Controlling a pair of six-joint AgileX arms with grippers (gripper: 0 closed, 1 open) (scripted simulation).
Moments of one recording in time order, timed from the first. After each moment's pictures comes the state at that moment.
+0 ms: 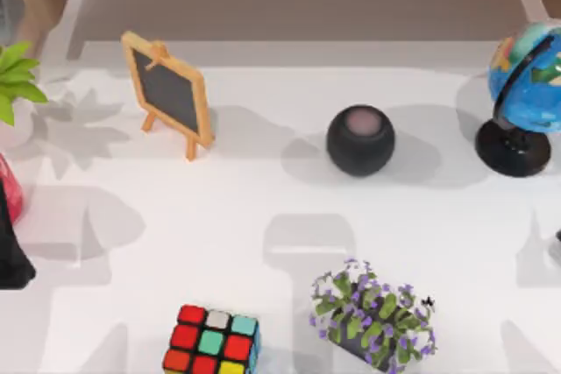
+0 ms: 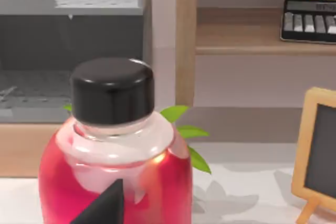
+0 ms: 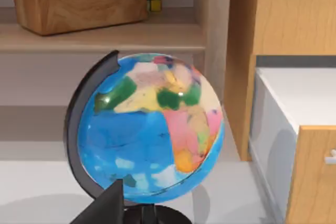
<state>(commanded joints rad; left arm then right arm) 0.00 0.00 0.00 0.00 0.00 0.00 0.00 0.00 0.00 0.00 0.00 0.00</state>
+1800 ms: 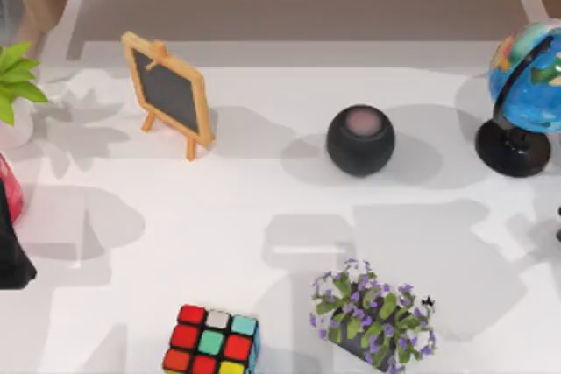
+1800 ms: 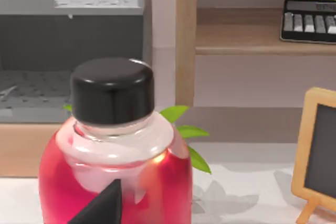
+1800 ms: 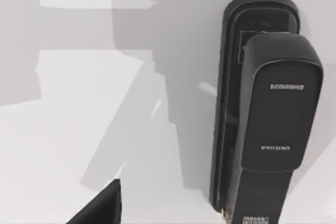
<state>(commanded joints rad) 0.00 0.00 0.00 0.00 0.00 0.00 -0.02 1.70 1.07 -0.94 0.00 -0.50</state>
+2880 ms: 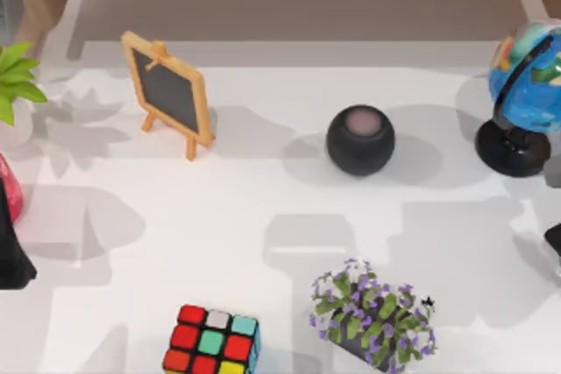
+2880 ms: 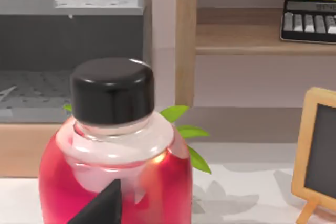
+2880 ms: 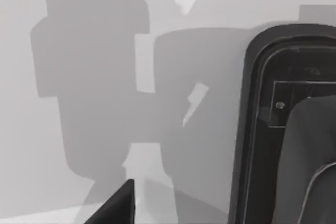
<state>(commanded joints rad) 0.00 0.00 0.00 0.00 0.00 0.00 -0.02 1.79 0.96 -0.74 0.00 -0.50</state>
